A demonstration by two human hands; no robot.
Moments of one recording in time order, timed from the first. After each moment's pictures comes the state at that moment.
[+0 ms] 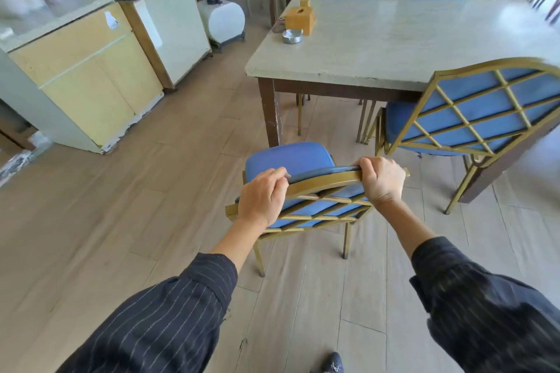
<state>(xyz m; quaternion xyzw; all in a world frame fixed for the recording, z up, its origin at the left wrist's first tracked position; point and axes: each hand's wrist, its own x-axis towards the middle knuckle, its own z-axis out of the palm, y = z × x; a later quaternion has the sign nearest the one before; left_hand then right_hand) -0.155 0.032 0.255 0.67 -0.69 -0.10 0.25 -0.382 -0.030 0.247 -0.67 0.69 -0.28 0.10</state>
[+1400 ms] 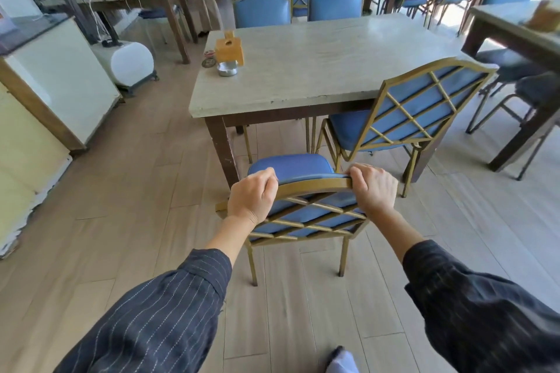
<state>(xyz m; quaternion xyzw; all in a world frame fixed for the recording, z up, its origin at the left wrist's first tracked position) -0.080 -0.114 0.254 0.51 -0.82 -0.07 0.26 -0.319 -0.065 0.243 -0.56 0.78 -0.28 -0.02</state>
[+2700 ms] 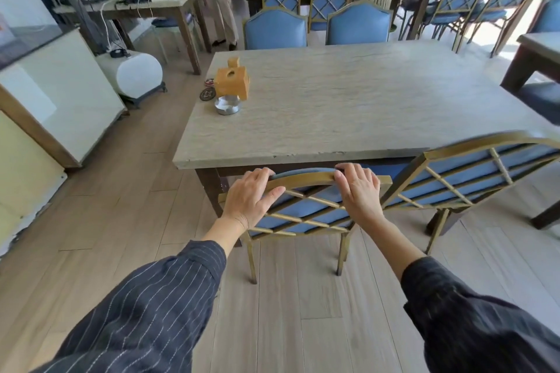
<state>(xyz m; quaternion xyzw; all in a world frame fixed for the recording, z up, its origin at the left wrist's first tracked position) -0.143 -0.379 0.258 0.48 -0.85 -0.02 0.24 -0.378 -0.333 0.250 -0.62 0.71 -0.32 0.09</state>
